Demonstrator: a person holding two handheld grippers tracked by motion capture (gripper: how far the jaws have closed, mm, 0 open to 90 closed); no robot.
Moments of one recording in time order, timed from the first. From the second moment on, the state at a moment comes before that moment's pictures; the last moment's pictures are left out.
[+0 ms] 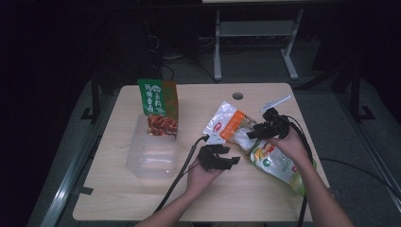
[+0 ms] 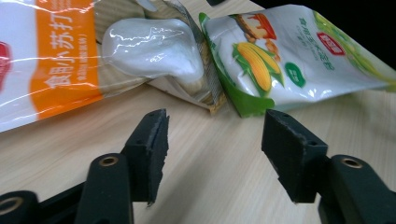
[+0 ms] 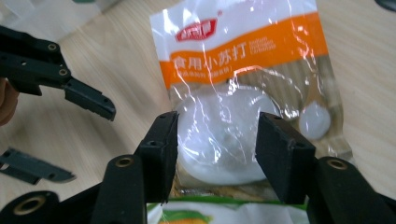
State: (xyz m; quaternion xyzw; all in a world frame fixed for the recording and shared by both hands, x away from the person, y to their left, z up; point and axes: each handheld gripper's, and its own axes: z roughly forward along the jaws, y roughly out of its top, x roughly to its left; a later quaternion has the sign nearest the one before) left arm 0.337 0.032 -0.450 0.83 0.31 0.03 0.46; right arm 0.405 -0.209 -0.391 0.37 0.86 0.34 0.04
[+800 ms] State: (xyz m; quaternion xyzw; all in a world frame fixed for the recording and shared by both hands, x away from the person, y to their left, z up) left arm 0.383 0.010 -0.464 0.79 0.40 -0.03 0.46; right arm 0.415 -0.201 -0.424 0.37 0.89 0.25 0.03
